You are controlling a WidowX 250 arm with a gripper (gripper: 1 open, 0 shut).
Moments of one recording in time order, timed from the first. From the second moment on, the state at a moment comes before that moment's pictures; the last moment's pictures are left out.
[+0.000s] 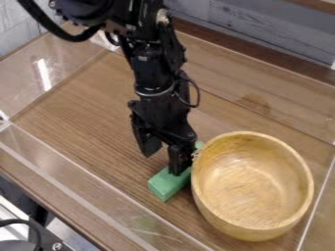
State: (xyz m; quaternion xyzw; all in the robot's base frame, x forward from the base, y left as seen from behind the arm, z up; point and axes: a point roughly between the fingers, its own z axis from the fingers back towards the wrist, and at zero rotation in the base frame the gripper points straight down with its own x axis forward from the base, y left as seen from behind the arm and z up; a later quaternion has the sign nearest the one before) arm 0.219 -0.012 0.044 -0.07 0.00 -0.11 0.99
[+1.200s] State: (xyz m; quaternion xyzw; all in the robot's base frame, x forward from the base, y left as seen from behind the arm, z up) arm 0.216 -0.015 0.024 -0.08 0.00 -0.14 0.99
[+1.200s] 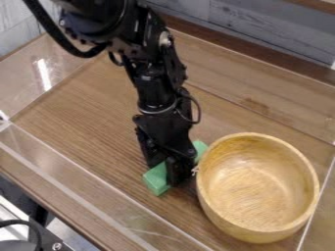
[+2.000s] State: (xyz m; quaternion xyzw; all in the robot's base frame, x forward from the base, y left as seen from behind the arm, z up) arm 0.216 -0.013 0.038 -0.07 0.02 -0.15 0.99
